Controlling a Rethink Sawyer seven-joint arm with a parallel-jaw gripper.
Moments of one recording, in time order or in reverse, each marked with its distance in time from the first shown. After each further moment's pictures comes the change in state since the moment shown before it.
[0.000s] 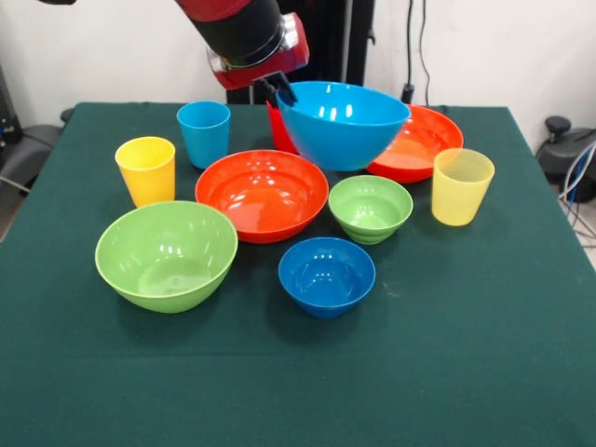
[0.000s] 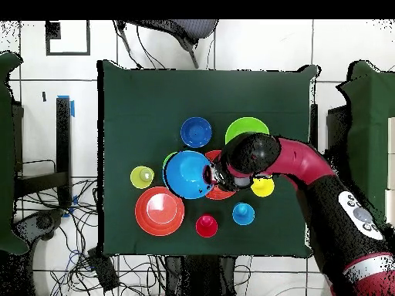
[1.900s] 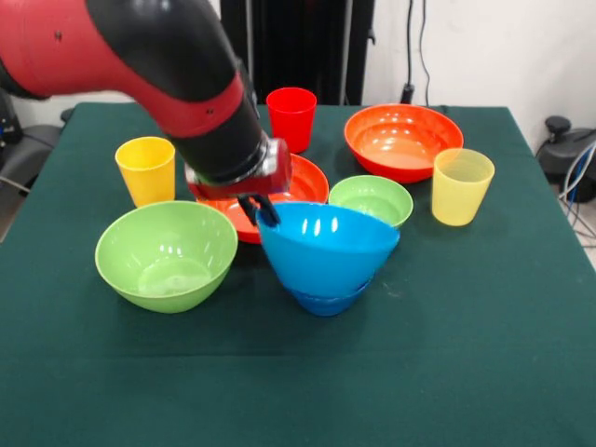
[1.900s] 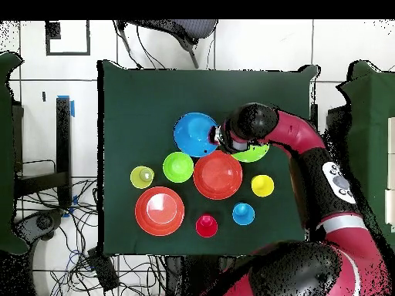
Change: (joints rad) arm 0.137 0.236 -0.120 -0.379 0.026 -0.078 0.074
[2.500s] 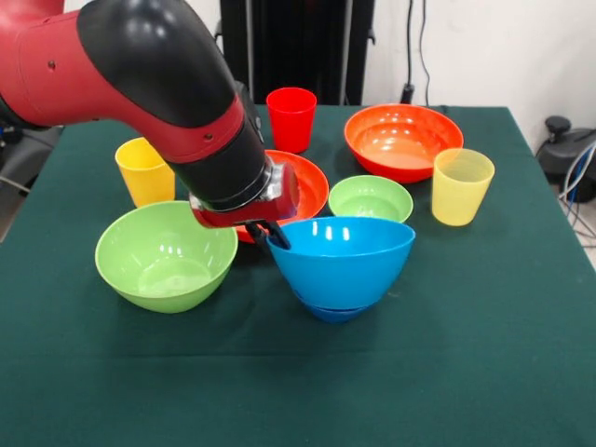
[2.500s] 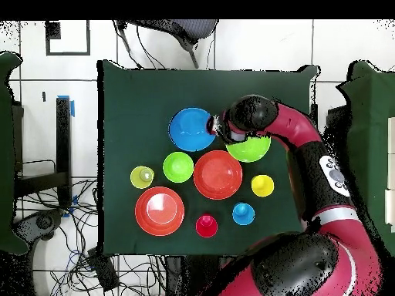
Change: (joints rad) arm -0.005 0.050 0.048 -0.070 0.010 0.001 0.000
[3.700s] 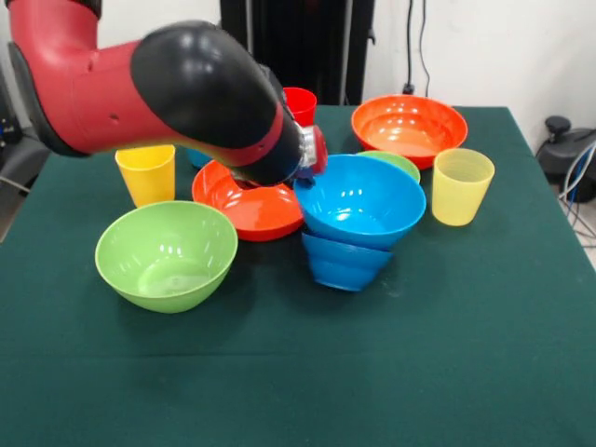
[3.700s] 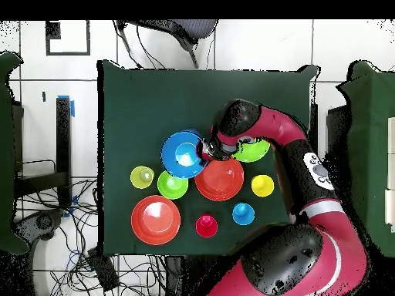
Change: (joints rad) arm 0.035 0.048 0.006 -0.004 -0.079 0.359 0.000
